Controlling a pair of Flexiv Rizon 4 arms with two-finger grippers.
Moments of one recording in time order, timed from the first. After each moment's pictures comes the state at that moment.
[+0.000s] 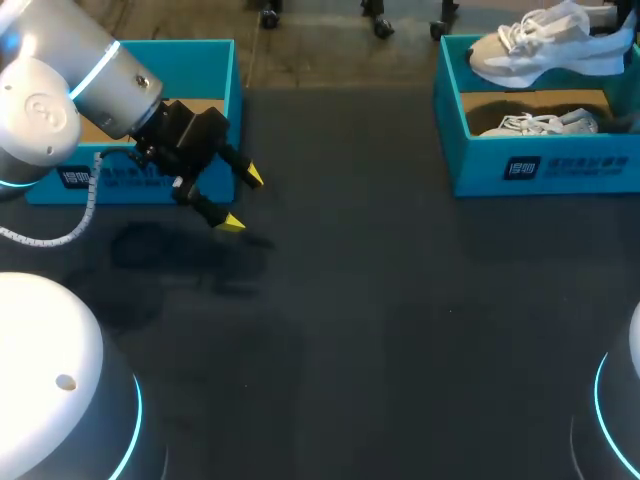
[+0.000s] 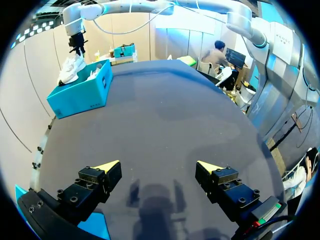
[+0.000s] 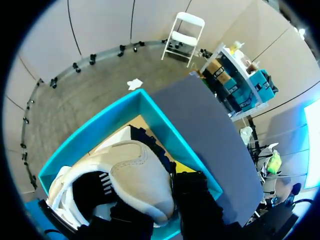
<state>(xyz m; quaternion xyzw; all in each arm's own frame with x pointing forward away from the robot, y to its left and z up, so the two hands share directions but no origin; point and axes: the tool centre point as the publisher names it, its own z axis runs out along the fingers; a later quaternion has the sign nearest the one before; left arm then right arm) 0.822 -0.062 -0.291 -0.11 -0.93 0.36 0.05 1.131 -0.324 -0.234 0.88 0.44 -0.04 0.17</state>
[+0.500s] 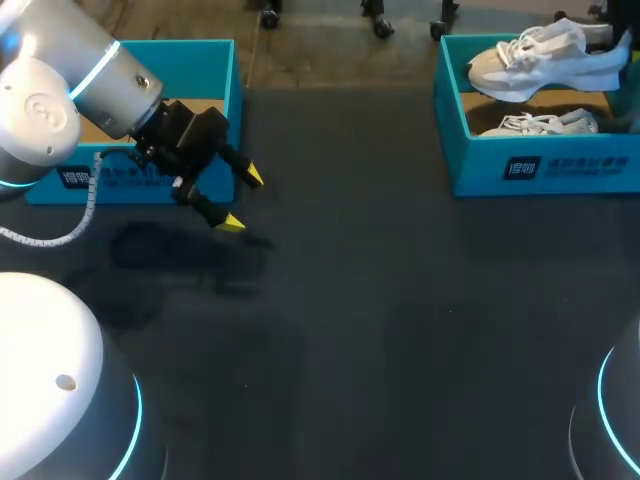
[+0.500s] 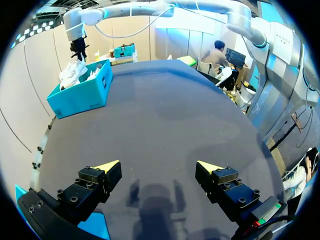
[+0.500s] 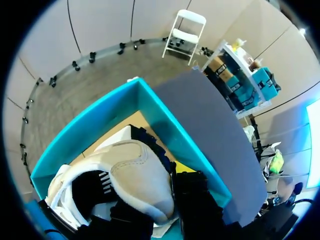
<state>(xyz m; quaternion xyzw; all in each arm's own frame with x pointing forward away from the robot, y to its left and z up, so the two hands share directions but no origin) 0.822 -0.061 -0.291 -0.11 -0.93 0.36 0.05 1.132 -0.331 -0.269 0.88 0.43 -0.04 0.17</state>
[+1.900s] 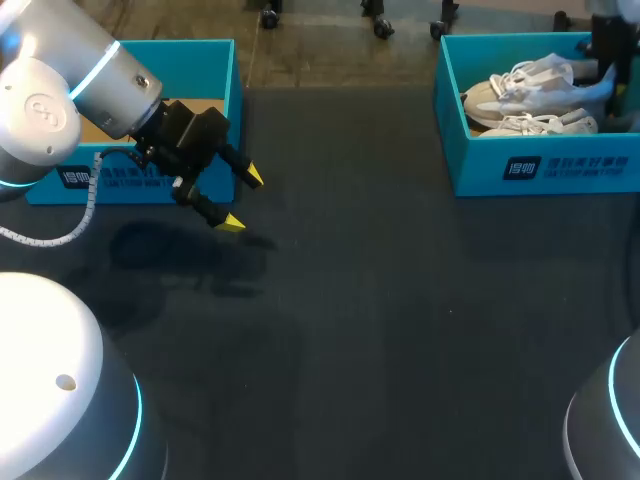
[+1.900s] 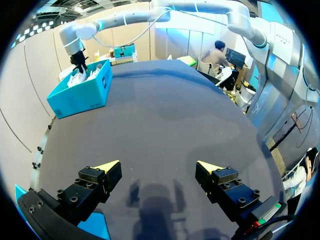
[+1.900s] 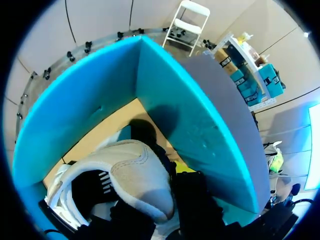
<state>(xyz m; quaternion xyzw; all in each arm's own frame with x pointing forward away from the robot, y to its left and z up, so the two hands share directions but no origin) 0.822 -0.062 -0.291 -0.11 -0.93 0.36 0.05 1.146 -0.338 -0.353 0.88 0.44 -0.08 0.15</state>
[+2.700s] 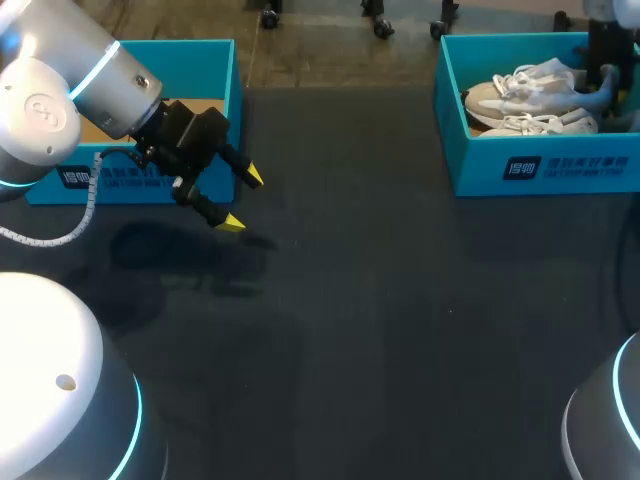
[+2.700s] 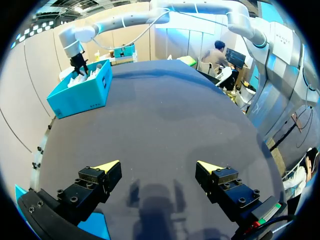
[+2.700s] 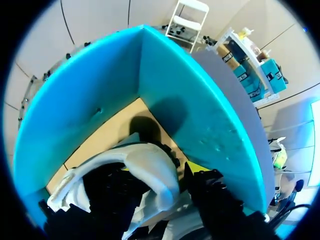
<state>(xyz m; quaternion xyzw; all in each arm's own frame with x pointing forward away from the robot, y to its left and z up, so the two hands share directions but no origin) 0.822 -0.062 -0.291 -0.11 -0.93 0.36 0.05 1.155 -0.336 -0.364 0.89 0.42 -0.07 0.14</state>
